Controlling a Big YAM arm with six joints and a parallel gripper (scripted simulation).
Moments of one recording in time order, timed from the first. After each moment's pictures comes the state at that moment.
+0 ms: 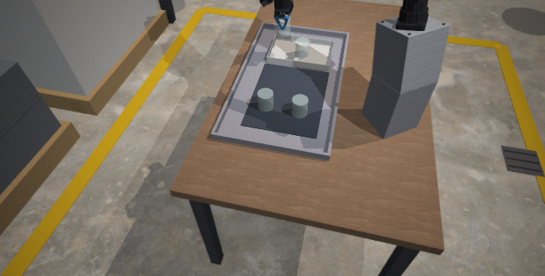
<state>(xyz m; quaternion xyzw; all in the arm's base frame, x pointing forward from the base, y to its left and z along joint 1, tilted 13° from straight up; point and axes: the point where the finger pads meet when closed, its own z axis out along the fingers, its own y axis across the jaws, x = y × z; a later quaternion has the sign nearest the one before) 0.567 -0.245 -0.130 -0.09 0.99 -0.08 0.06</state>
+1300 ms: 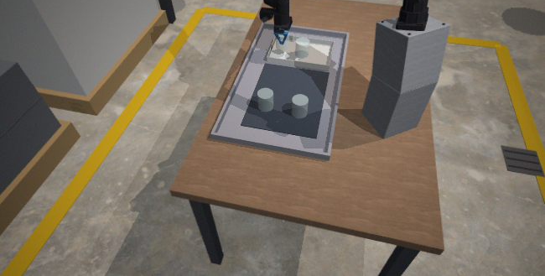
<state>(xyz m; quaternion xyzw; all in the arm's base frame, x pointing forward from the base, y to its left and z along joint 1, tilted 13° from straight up) 0.582 -0.256 -0.207 -0.09 0.99 -0.08 0.06</state>
